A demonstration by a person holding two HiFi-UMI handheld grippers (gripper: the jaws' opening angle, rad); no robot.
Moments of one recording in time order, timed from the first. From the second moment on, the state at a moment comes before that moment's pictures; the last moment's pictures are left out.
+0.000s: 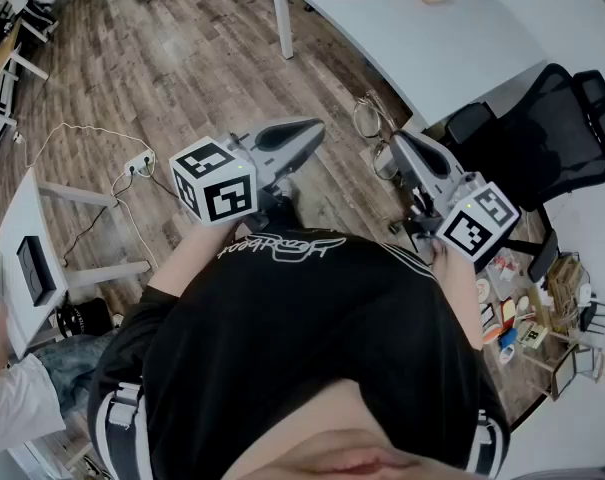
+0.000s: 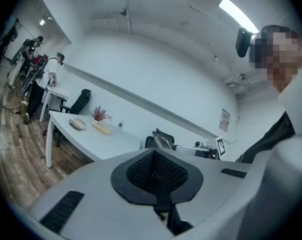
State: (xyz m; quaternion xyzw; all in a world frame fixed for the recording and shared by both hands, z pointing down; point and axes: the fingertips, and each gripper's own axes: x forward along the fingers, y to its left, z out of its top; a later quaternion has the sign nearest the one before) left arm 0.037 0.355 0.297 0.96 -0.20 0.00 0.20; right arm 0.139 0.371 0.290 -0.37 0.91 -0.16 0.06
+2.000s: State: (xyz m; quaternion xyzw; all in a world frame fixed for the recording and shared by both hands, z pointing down) left arm -0.058 0.044 0.290 0.95 -0.19 -0.01 0.23; right arm 0.039 0.063 0.281 -0.37 0.91 -0.19 0.06
